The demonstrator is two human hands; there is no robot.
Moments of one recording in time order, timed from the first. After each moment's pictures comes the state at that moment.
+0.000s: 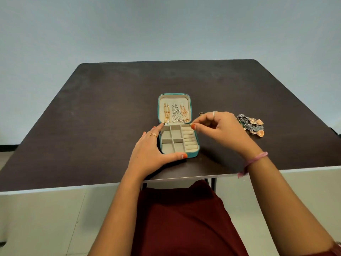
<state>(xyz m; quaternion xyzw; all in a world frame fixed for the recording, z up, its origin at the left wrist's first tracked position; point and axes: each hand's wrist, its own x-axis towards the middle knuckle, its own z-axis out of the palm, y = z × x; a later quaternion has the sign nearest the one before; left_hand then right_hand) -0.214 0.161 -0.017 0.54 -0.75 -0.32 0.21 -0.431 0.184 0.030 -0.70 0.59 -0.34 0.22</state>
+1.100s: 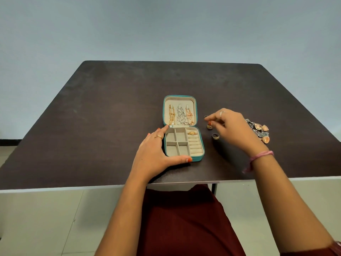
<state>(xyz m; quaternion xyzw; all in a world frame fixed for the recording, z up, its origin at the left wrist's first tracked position) -0.212 0.156 -0.022 0.54 -0.75 -0.32 0.22 -0.446 0.159 0.026 -0.70 0.67 -0.22 0.08</state>
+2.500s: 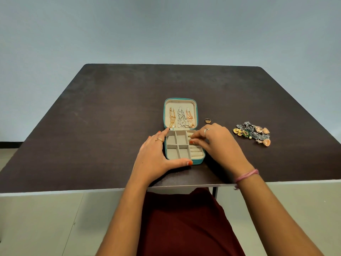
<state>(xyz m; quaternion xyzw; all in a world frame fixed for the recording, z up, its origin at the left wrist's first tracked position) -0.212 0.157 -0.021 0.53 -0.76 -0.31 0.23 -0.413 0.171 0.000 -0.76 0.62 -0.20 -0.01</state>
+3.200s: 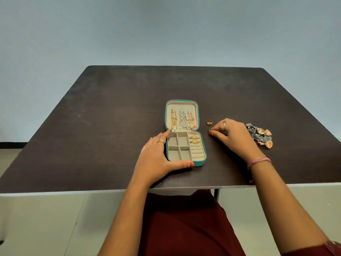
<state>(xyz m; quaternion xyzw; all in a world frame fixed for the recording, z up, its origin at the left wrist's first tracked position) -0.212 0.156 -0.021 0.53 -0.75 -0.31 0.22 -0.468 0.149 -0.005 -0.70 0.68 -0.21 0.08</state>
